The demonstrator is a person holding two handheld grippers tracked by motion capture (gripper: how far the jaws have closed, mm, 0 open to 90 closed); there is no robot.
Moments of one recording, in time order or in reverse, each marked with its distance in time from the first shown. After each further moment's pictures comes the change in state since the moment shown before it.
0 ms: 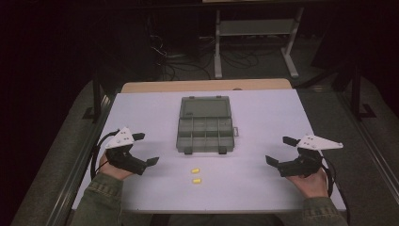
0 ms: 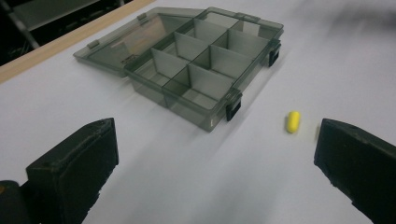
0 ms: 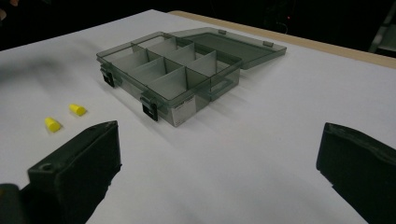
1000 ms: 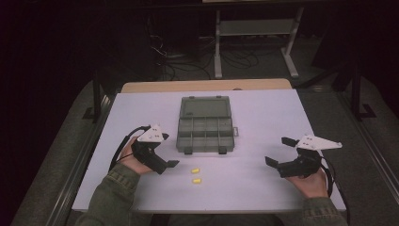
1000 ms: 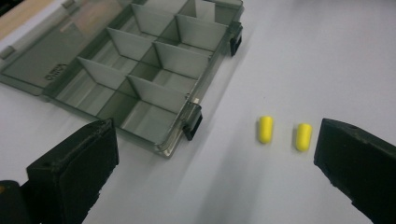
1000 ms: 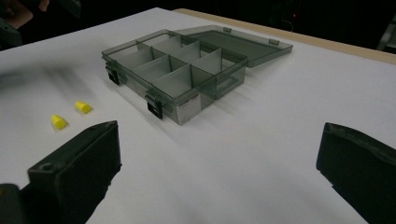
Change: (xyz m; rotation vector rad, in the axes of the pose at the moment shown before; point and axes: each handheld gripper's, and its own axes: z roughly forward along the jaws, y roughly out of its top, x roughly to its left) left arm -0.016 0.032 0.055 0.153 -0.153 0.114; right arm 0.001 0.000 0.001 0.009 0.020 0.000
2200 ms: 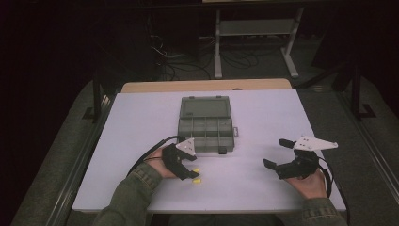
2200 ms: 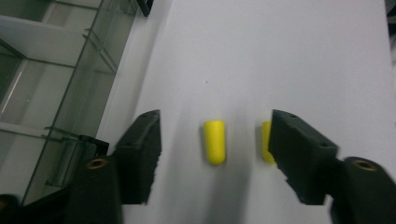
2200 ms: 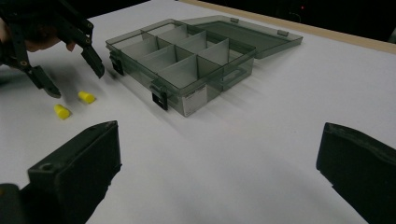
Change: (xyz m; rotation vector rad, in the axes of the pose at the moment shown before) left arm -0.020 0.014 0.079 0.237 -0.236 0.133; right arm 0.002 -0.003 0.005 0.034 0.019 -0.013
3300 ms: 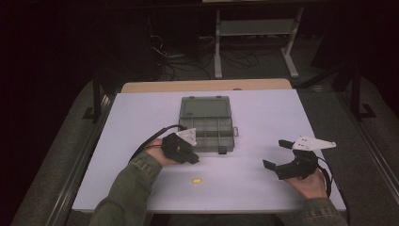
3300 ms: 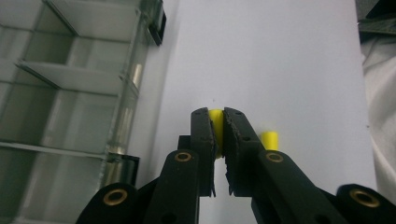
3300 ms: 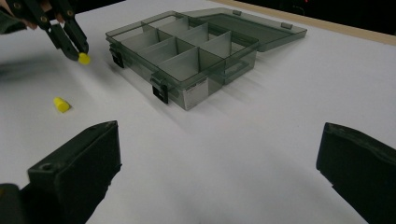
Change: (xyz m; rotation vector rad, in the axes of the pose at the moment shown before) left arm 0.016 0.025 -0.026 0.019 -0.046 0.039; right arm -0.001 -0.002 0.002 0.023 0.008 -0.004
